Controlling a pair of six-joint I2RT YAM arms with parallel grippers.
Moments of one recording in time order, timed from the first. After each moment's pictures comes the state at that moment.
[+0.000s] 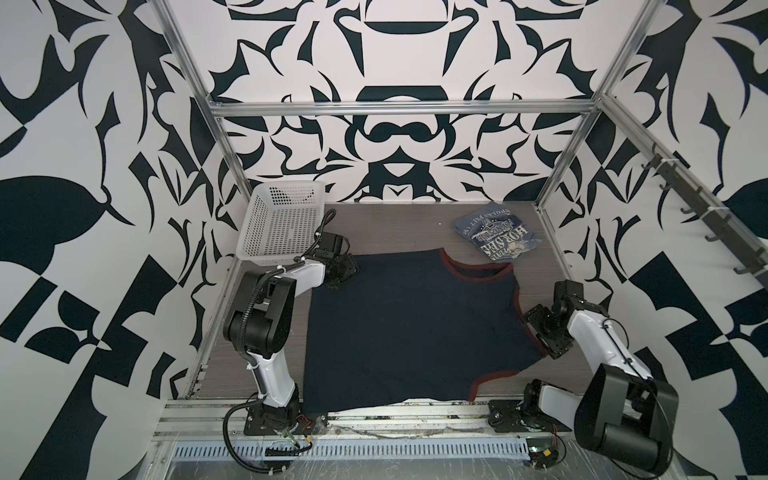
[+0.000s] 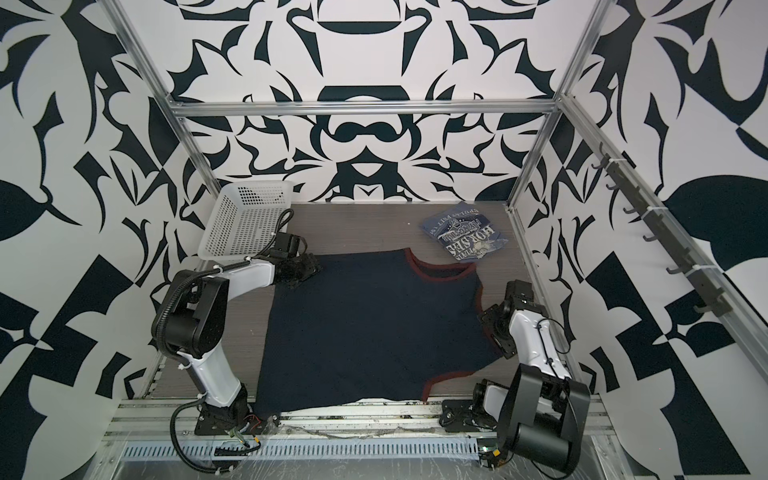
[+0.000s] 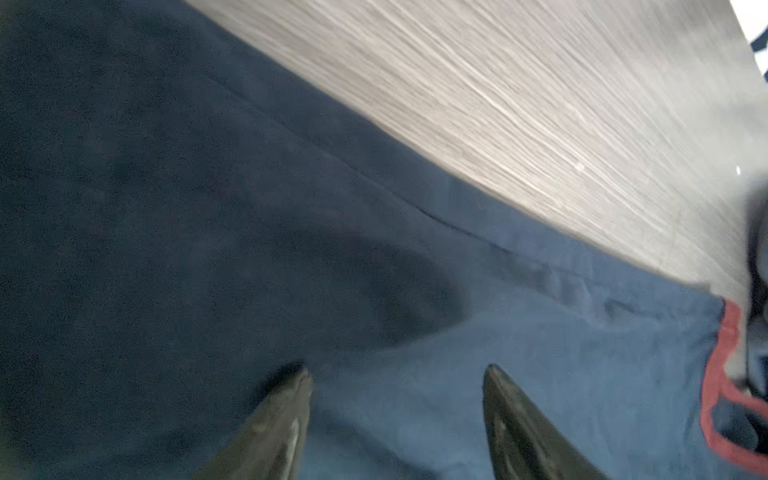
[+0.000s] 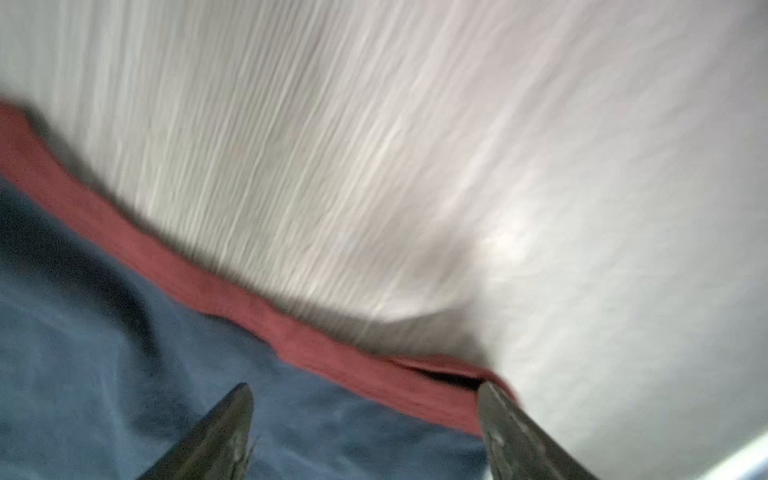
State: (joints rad) left arm -0.32 1.81 1.08 -0.24 0.12 -0.70; right arm -0.36 1.13 0.63 -0.82 -0.01 0.71
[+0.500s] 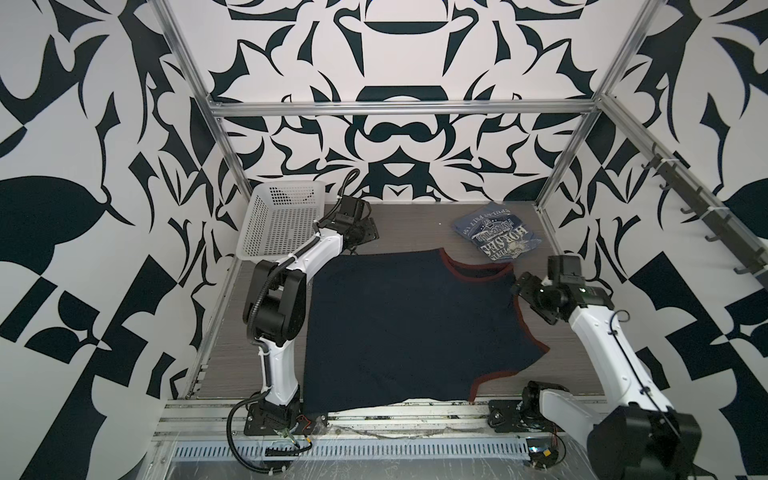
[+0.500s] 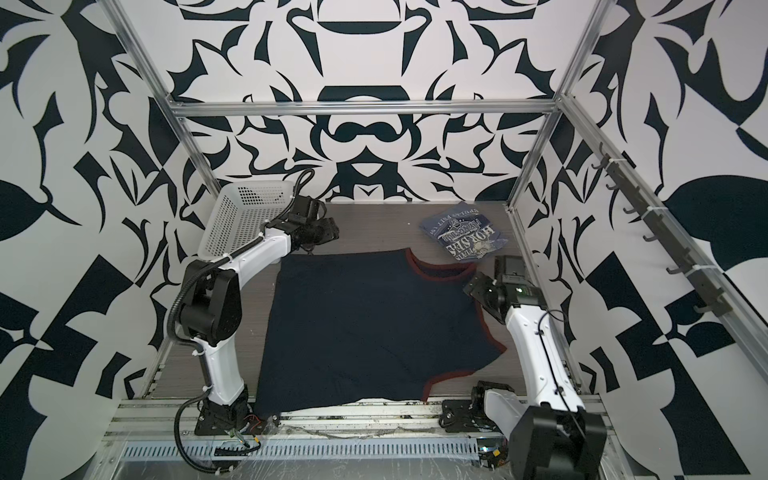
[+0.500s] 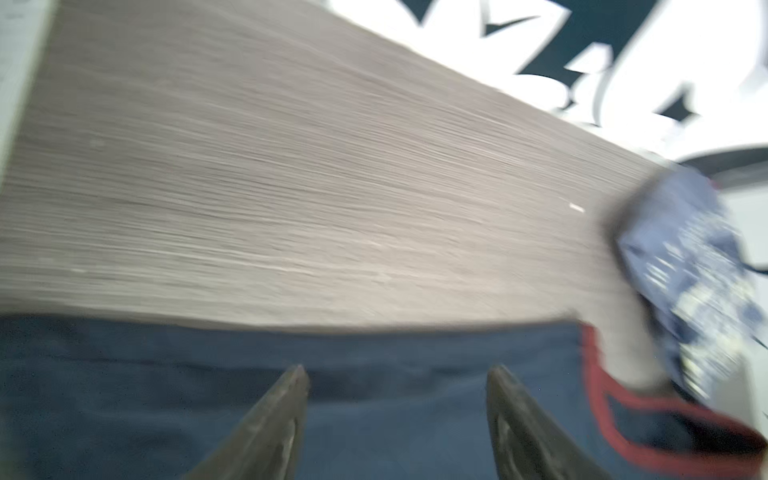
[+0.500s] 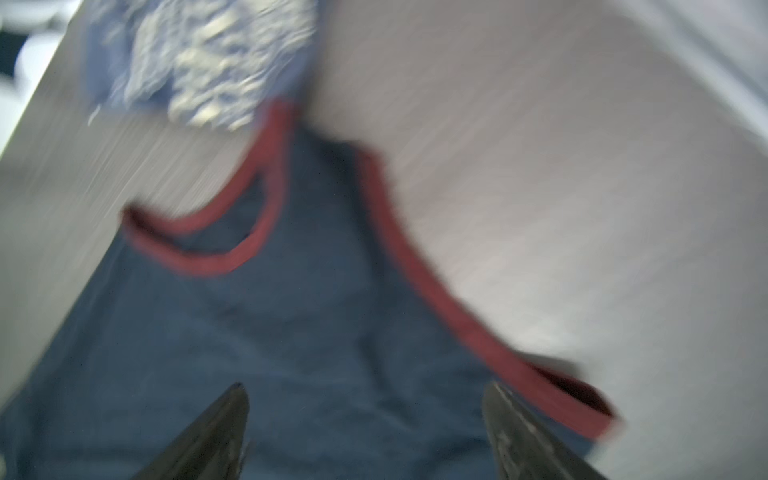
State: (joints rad) left arm -0.36 1.97 1.55 -0.42 0.00 -0.59; right arm -0.04 1.10 0.87 -0.79 -0.07 0.62
